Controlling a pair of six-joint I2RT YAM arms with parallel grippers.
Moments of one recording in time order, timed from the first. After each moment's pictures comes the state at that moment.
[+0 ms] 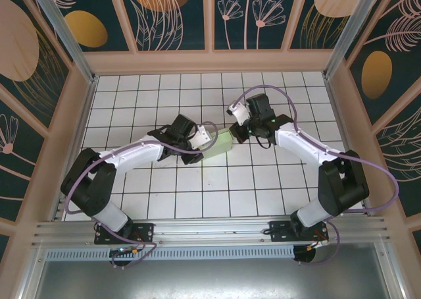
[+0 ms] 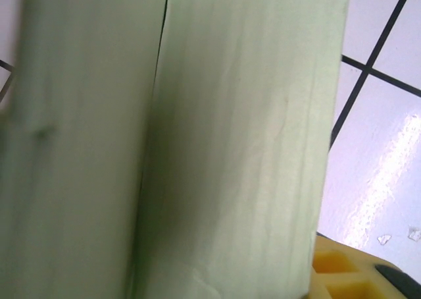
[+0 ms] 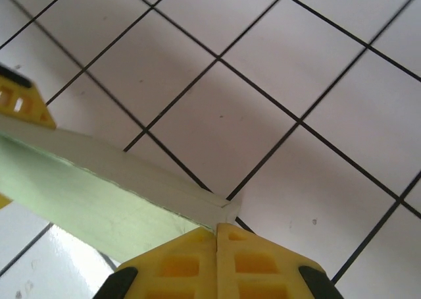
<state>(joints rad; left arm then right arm) -0.66 1.61 0.98 -0.40 0.15 0.36 0.50 1.52 1.06 -0.38 -0.27 -0.17</state>
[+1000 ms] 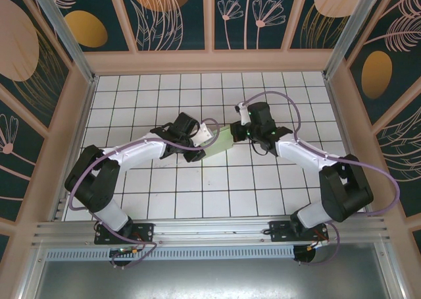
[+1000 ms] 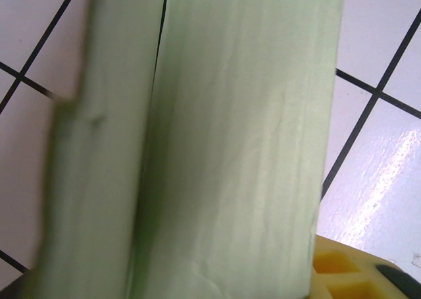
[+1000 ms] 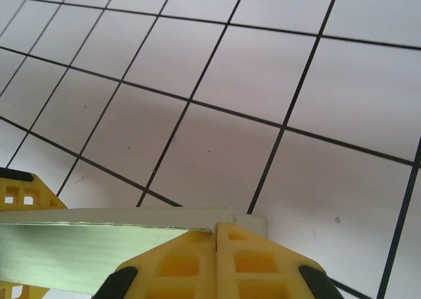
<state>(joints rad) -0.66 1.65 1.02 -0.40 0.15 0.32 0.52 1.46 0.88 -0.09 -0.18 0.22</state>
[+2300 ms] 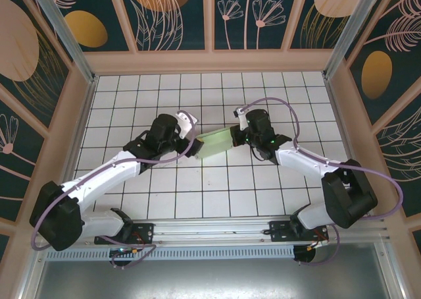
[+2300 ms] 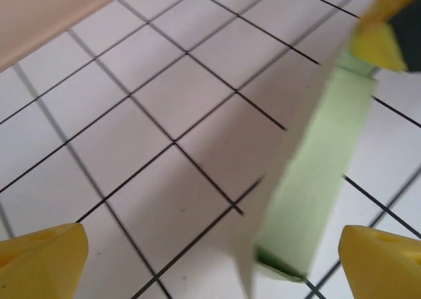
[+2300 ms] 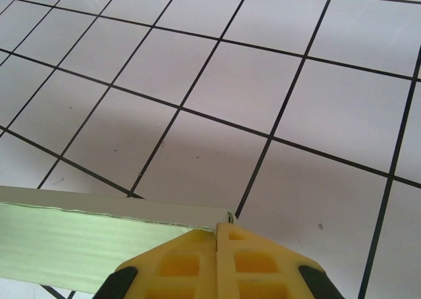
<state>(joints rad) -0.66 1.27 0.86 -0.20 -0.06 0.09 0.58 1.41 0.80 0.00 -0.06 0.18</state>
